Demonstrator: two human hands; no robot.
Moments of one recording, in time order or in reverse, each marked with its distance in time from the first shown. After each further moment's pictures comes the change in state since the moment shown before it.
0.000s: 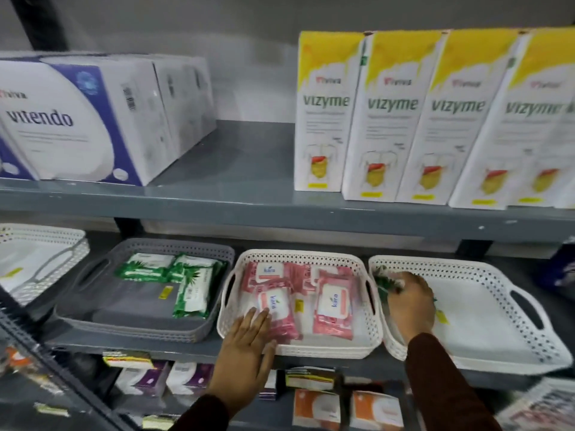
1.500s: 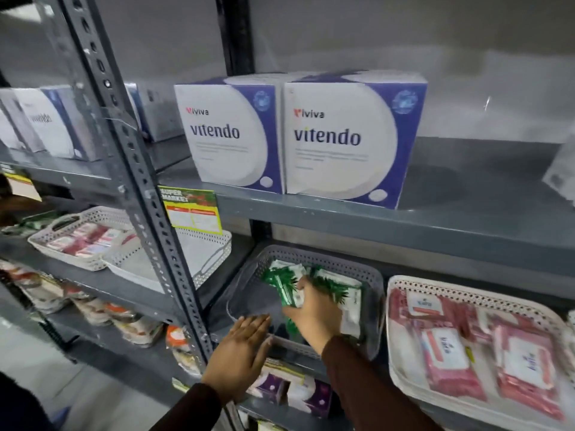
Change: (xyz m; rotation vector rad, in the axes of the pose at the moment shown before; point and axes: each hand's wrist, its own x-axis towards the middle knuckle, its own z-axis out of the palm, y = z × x) left_hand -0.096 -0.260 -0.141 0.116 -0.014 -0.235; right_hand -0.225 -0.355 0.210 0.102 -0.637 -0.499
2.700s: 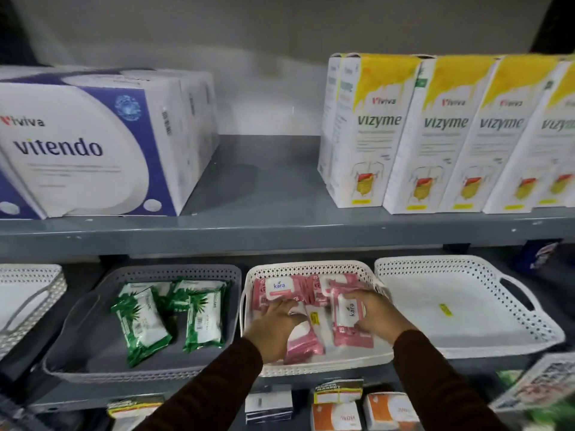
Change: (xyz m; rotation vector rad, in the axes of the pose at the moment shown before) left_hand 0.137 0.265 0.084 0.053 -0.373 0.530; right_hand -0.106 0.293 -0.237 -0.080 -0.018 0.330
